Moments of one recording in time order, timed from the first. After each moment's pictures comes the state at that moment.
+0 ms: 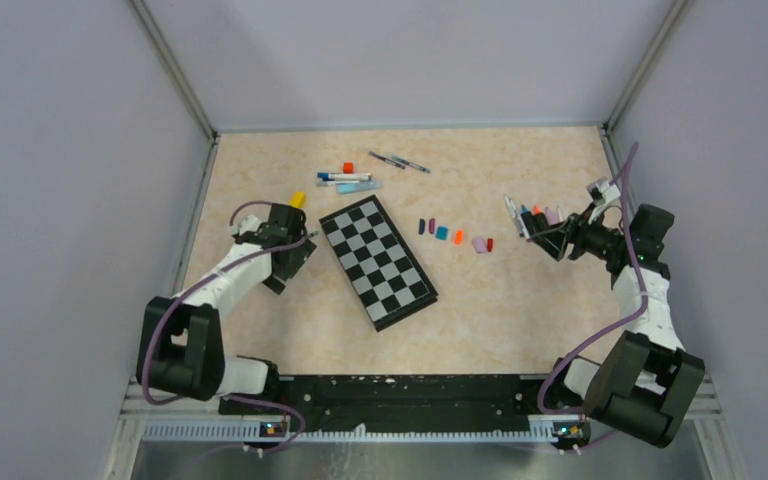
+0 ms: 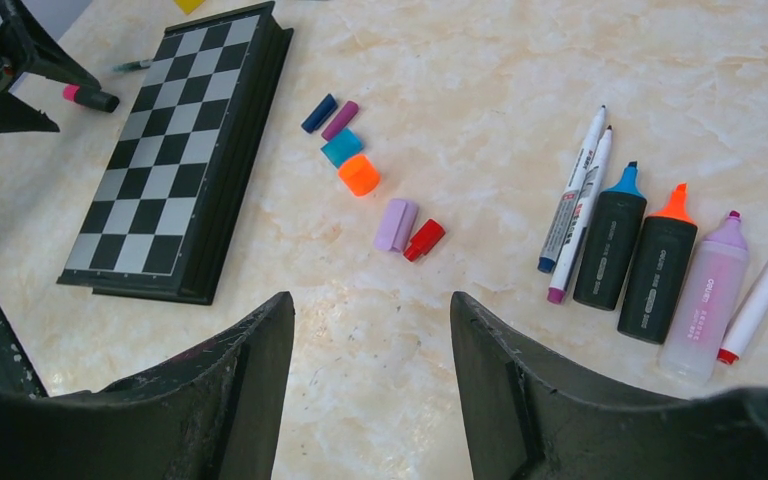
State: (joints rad) left arm -0.24 1.30 0.77 -0.55 -0.33 -1.10; right arm -0.43 1.13 0.67 -0.17 -1.12 -0.24
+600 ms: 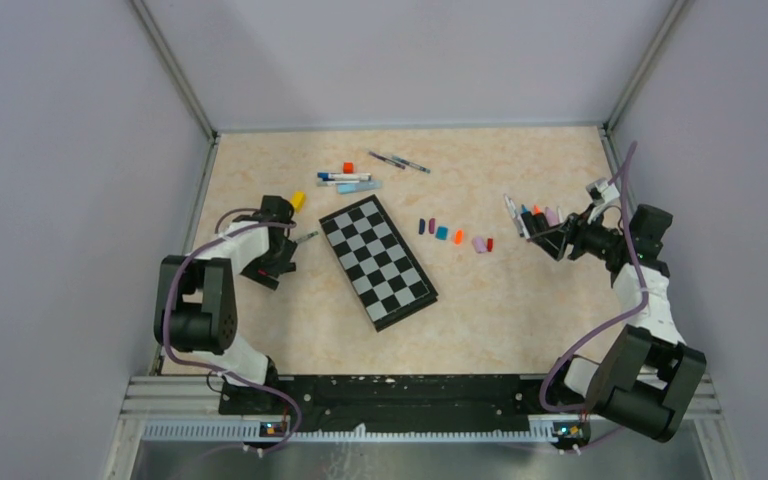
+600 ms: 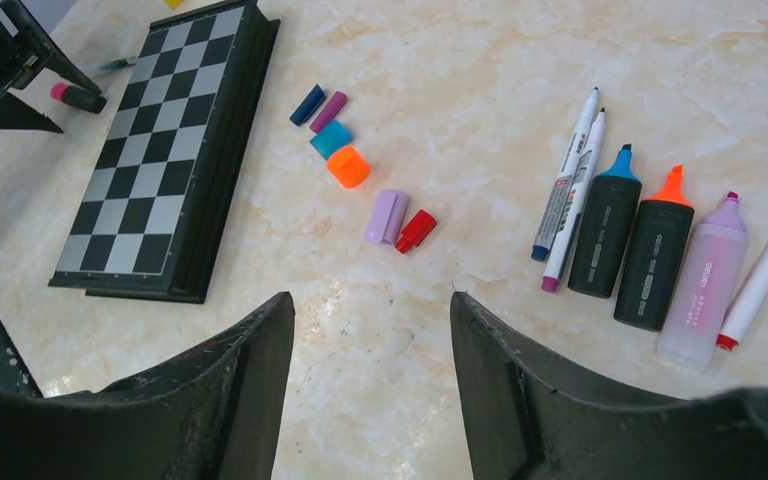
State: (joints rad) left arm -0.08 1.59 0.91 -0.67 -0.39 -1.29; right arm -0.43 1.16 0.67 -0.17 -1.10 -0.24
